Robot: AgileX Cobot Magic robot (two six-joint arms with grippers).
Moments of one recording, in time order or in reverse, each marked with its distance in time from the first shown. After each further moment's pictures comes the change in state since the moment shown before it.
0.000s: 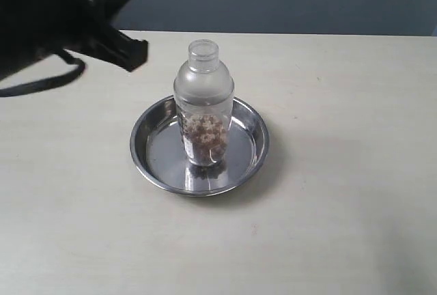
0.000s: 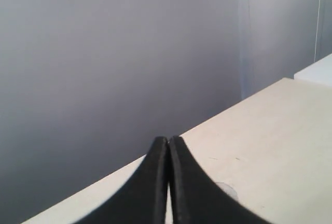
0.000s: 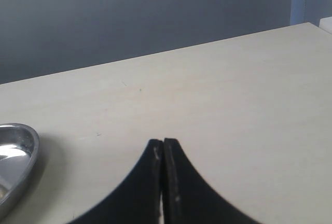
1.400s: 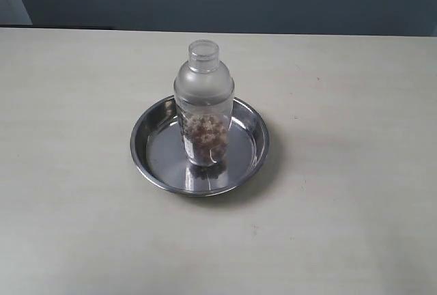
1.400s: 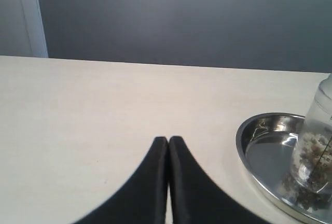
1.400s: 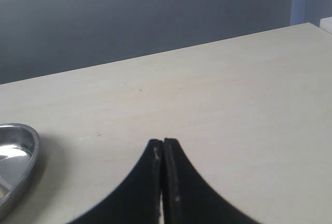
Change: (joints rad) left arm 0.620 -1.046 0.467 0.016 0.756 -0.271; right arm 0.000 0.000 0.000 0.000 0.000 0.000
